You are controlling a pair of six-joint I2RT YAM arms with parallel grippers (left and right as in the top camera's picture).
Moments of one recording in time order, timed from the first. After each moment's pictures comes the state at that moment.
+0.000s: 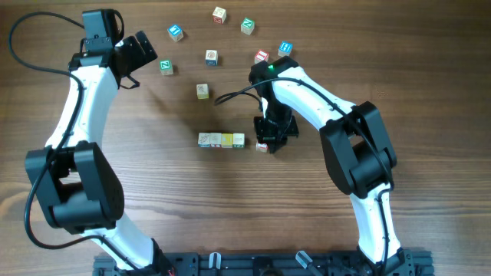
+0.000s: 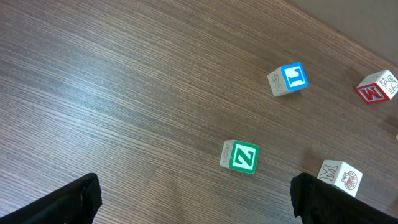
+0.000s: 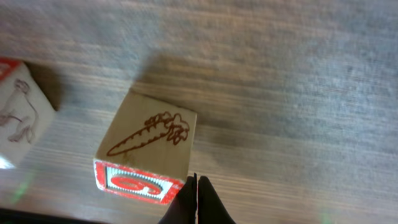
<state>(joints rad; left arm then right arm) 0.11 1.89 1.49 -0.52 -0.04 -0.37 0.54 2.27 1.73 -1.33 -0.26 0.39</state>
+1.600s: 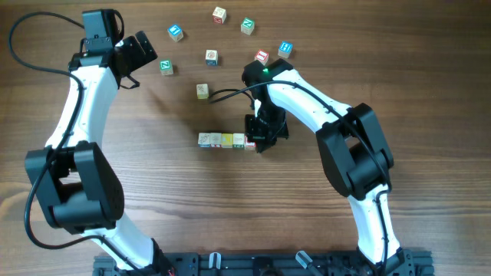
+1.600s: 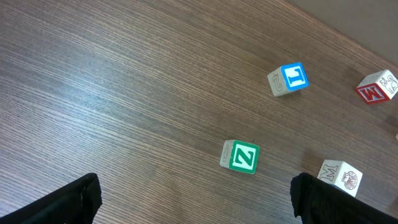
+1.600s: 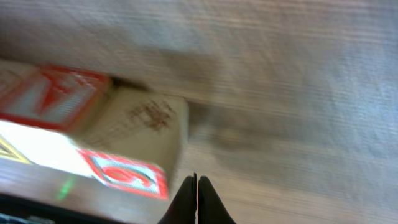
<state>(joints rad) 0.11 1.89 1.49 -0.52 -0.04 -0.37 0.57 2.27 1.73 -1.27 -0.35 0.46</state>
